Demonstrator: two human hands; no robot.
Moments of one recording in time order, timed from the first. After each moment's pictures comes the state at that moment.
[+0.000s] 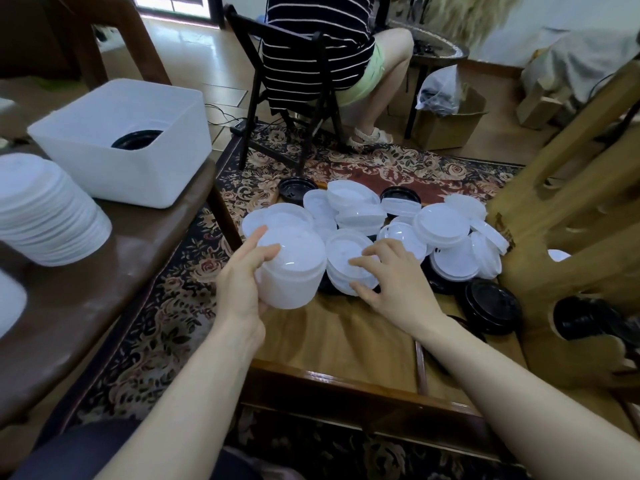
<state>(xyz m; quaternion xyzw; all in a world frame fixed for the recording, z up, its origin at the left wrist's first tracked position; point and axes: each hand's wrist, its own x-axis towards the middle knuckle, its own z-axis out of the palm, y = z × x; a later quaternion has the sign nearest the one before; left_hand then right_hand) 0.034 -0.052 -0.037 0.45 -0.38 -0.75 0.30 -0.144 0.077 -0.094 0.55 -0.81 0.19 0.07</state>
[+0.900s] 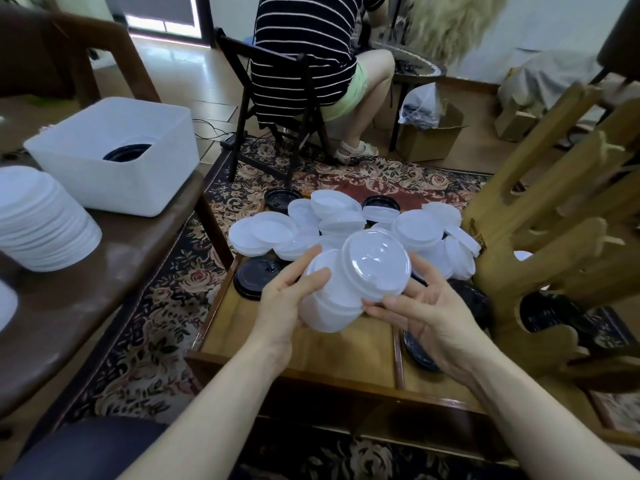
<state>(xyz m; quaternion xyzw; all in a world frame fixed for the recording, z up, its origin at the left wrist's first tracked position) 0.020 -0.001 -0.033 0.34 -0.48 -0.79 0.19 -0.102 0.148 -0.017 0.15 -0.55 0.72 -0.40</state>
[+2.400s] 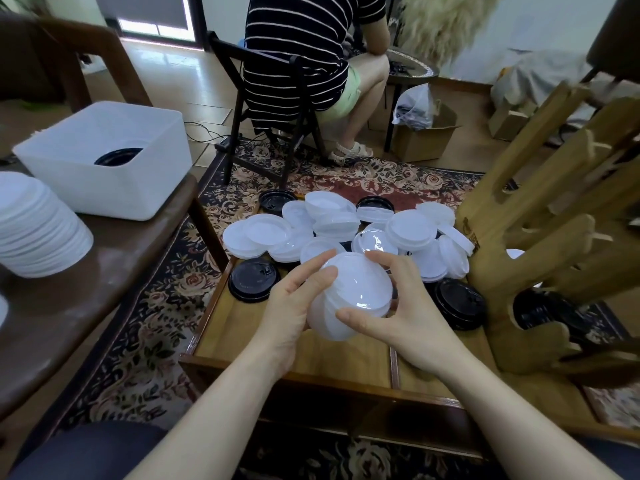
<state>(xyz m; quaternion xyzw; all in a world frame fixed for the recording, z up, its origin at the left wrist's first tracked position) 0.016 0.009 -0.028 0.29 -0.50 -0.80 0.16 -0.091 0.141 -0.020 0.39 -0.78 0.45 -0.18</state>
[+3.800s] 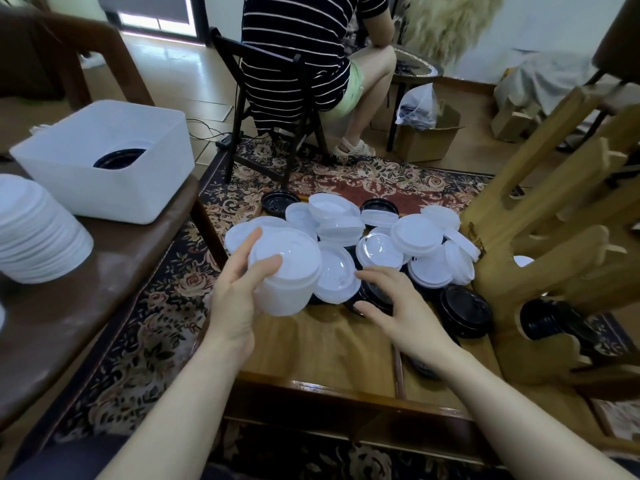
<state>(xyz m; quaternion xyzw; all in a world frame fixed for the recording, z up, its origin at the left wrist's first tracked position) 0.029 -0.042 -0.036 0.35 -0.45 -0.77 0.30 -0.131 0.126 -0.068 0.44 -0.81 0.35 -0.14</state>
